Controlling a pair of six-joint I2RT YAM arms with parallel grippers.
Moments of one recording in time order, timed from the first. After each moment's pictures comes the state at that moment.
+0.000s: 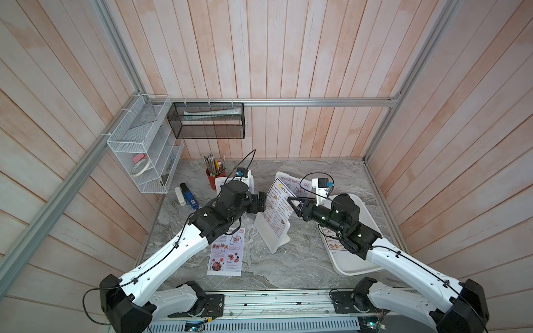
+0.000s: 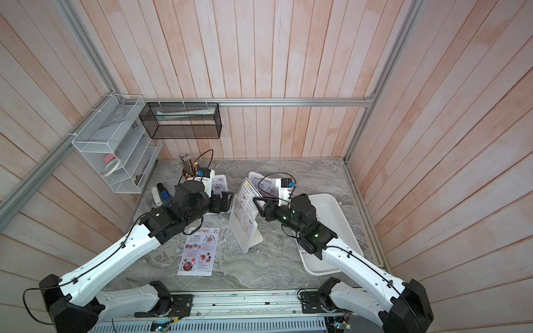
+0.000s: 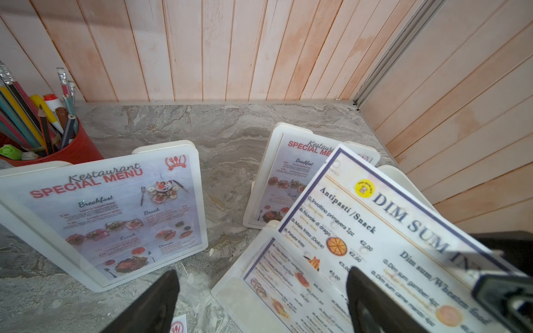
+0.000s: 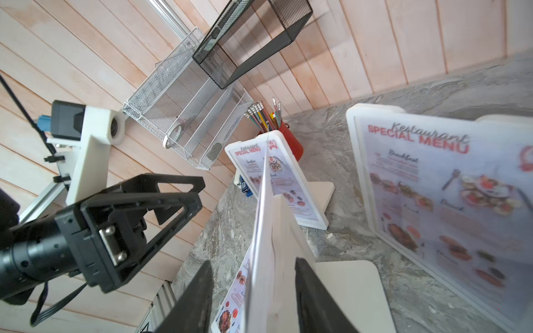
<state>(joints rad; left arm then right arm) -0.71 1.19 1.14 -0.47 -0.19 -0.39 0.68 1.02 0.77 0.09 -0.18 0.69</state>
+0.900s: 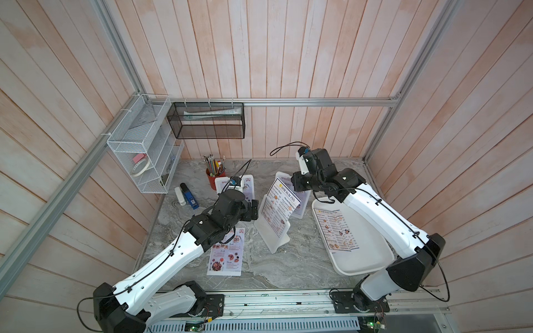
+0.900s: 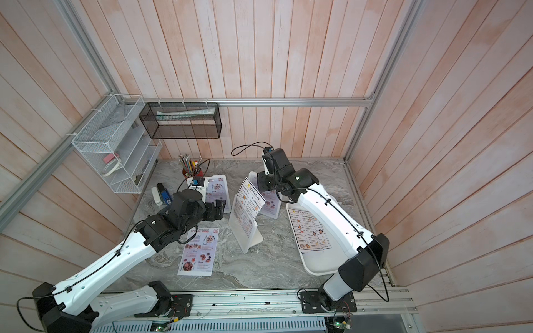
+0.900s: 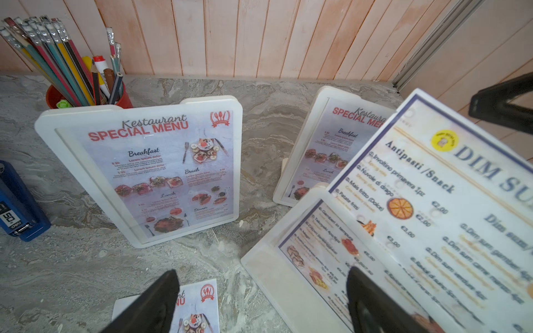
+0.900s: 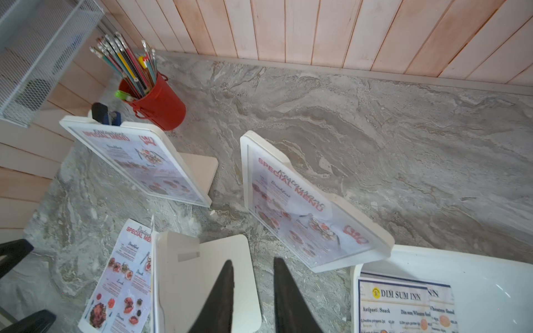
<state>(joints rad) -0.71 1.10 1.03 -0.54 -0.28 -0.42 0.70 1.58 1.70 -0.87 0.13 0.35</state>
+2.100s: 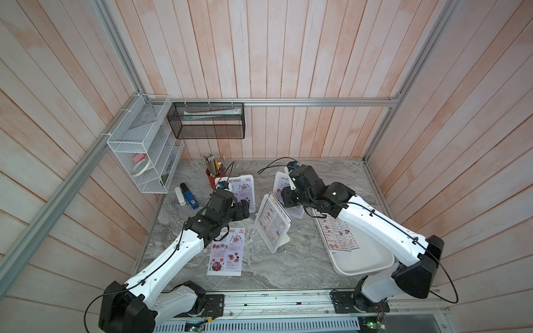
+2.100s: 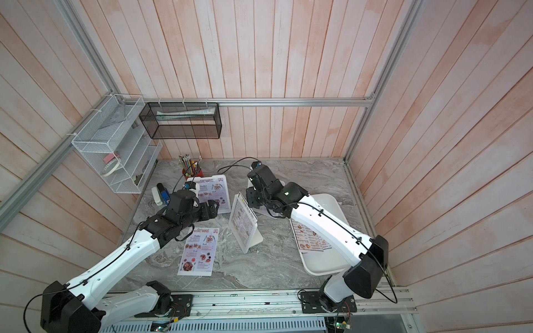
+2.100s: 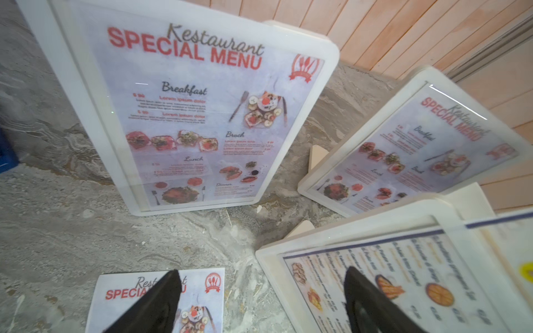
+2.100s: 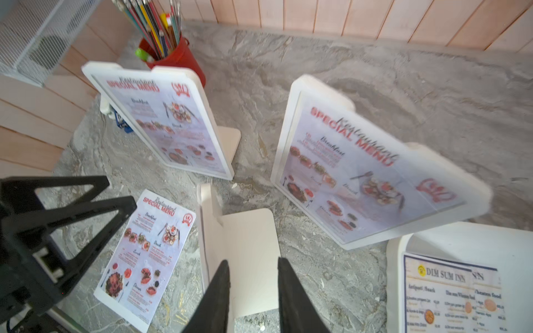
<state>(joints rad) -0.50 1.13 0.88 -0.42 -0.07 -0.54 0.83 1.48 1.54 -0.79 0.19 0.46</state>
